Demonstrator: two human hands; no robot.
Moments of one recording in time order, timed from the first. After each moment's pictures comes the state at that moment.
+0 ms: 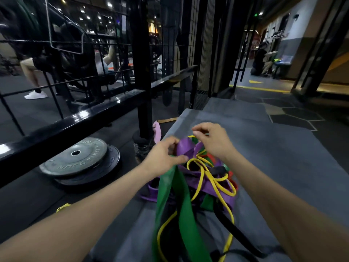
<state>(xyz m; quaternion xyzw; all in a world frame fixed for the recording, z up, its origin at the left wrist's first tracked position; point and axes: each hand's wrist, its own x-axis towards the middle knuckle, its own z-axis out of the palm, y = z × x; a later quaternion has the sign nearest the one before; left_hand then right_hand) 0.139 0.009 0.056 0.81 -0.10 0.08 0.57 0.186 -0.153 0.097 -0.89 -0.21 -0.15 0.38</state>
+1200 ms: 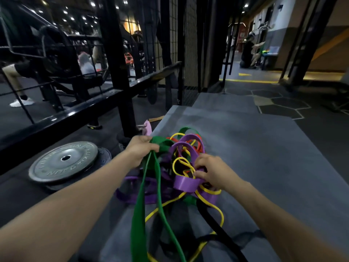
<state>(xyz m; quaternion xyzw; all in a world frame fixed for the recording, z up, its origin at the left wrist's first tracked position) 0.173 0.008 0.054 0.76 0.13 0.00 0.64 0.150 -0.230 0.032 -0.94 -0.28 -0.03 0.18</state>
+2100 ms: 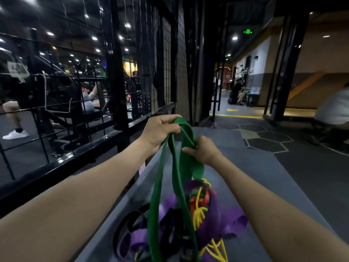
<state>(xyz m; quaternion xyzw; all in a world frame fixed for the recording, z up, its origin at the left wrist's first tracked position) 0.142 -0.068 0.220 0.71 -0.14 0.14 0.68 0.155 -0.219 0.183 -0.94 -0.15 -0.12 0.29</state>
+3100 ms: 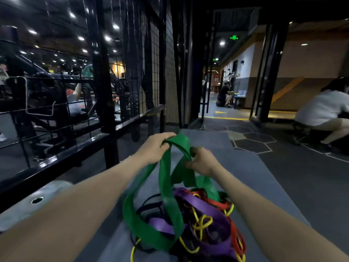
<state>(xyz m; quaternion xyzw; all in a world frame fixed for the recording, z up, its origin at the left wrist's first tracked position) 0.146 -0.079 0.193 0.91 -0.21 0.15 0.33 0.150 -0.258 0.165 -0.95 -0.12 -0.09 0.29</state>
